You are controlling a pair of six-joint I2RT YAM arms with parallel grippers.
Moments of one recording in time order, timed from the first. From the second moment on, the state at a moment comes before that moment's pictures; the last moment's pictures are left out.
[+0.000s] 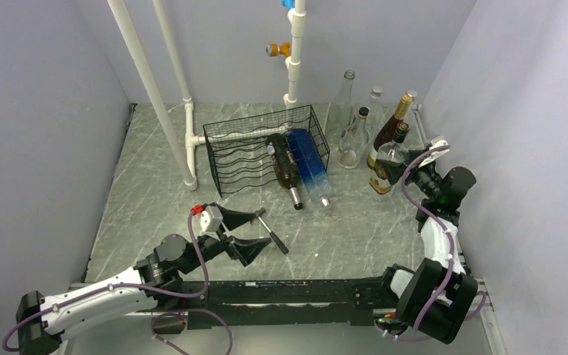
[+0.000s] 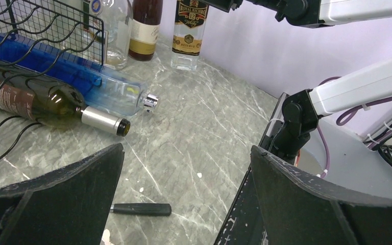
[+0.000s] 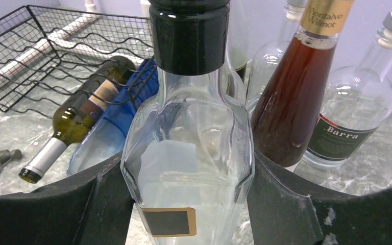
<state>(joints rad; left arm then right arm) -1.10 0.41 0.19 0.38 -0.08 -0.31 -0.47 1.04 0.51 0.54 -1.02 0.03</state>
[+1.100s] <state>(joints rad) -1.10 0.28 0.12 0.36 -0.13 -0.31 -0.51 1.22 0.48 0.86 -0.87 0.11</state>
